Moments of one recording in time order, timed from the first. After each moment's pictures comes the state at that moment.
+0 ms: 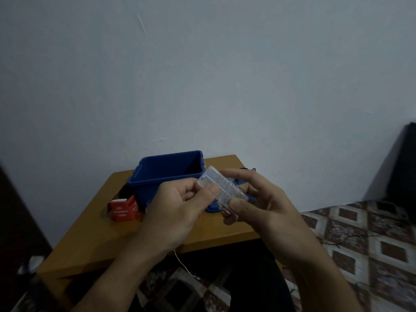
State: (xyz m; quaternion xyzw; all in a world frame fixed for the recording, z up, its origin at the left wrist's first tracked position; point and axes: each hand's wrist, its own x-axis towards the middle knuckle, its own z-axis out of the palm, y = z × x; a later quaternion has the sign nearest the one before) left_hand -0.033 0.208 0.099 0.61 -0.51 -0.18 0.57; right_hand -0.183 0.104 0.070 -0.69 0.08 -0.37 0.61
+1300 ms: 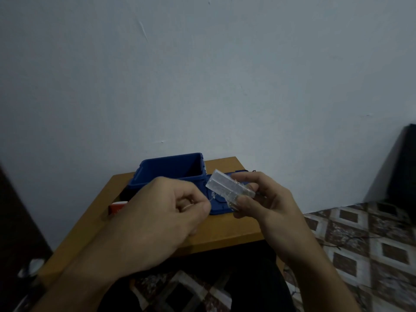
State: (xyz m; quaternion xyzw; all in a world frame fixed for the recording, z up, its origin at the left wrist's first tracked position) left_hand -0.039 0.246 0.139 0.73 -0.58 -0.10 0.36; right_hand -0.178 0.096 0.063 -0.69 0.14 -0.43 0.56
